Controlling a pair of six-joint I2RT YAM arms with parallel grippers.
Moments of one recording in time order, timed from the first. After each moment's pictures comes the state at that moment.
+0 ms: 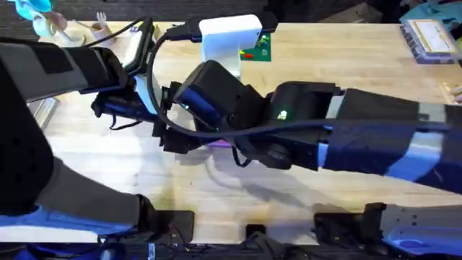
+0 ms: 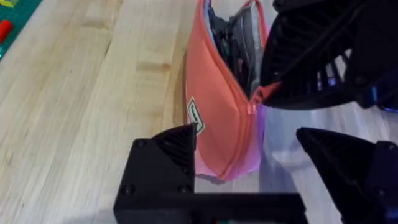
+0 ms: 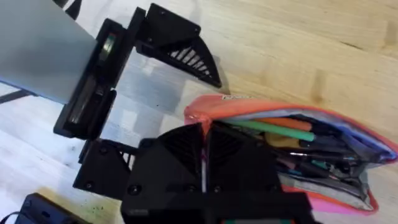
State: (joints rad) left arm 0.22 1.69 0.92 -1.17 1.08 1.82; right arm 1.11 1.57 1.16 -0.48 0.37 0.67
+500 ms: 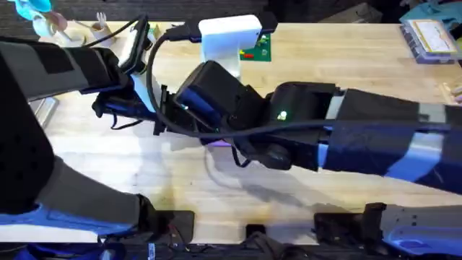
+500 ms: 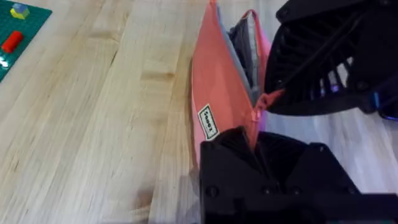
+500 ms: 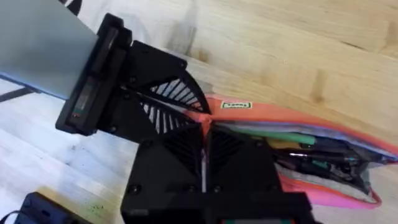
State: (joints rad) left arm 0.22 1.70 0.92 -1.14 1.11 1.80; right arm 1.11 1.57 1.16 -0.48 0.37 0.67
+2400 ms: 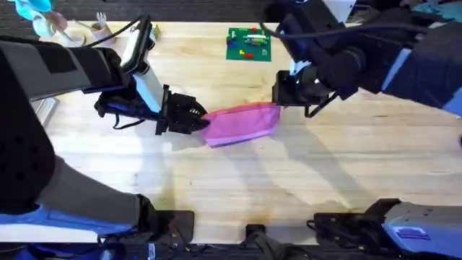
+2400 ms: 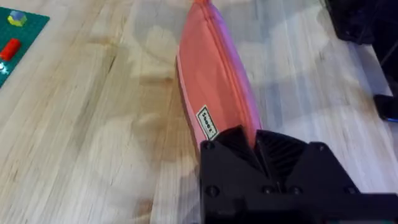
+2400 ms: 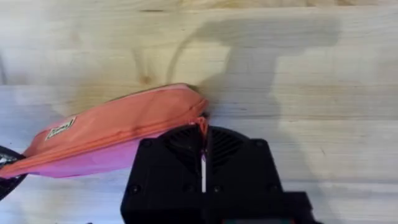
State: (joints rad) left arm 0.21 1.70 0.92 -1.14 1.12 1.80; right arm 0.60 1.48 1.16 -0.88 0.21 0.60
